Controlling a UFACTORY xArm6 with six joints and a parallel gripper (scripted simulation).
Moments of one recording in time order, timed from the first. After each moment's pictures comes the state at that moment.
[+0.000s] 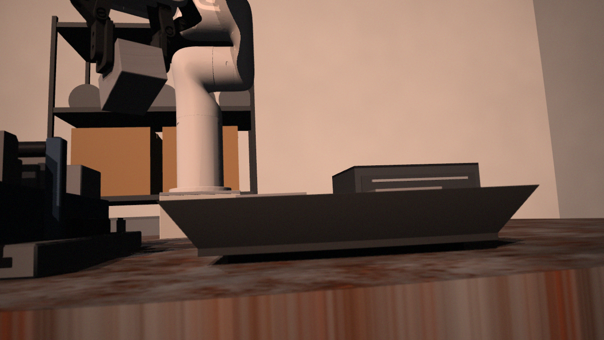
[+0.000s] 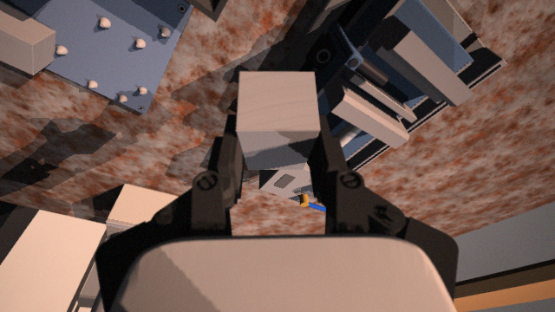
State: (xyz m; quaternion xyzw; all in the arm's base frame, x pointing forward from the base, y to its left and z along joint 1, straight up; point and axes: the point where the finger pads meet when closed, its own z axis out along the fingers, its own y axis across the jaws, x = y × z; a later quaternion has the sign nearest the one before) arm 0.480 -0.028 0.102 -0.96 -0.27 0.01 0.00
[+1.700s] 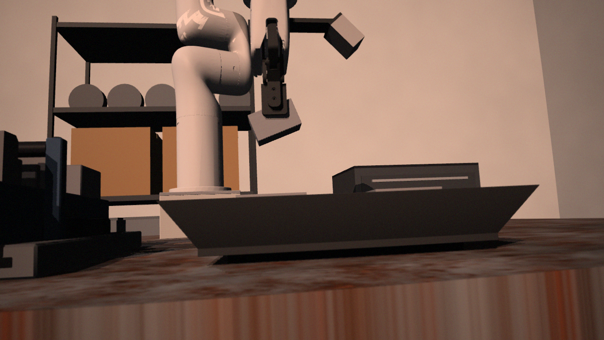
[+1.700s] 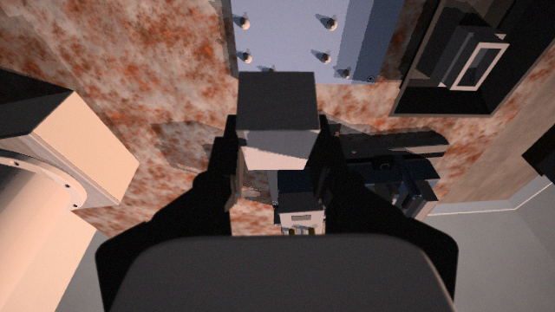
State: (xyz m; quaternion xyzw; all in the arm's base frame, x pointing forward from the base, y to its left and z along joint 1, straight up) arm 0.337 0.120 0.093 -0.74 -0.67 0.00 0.00
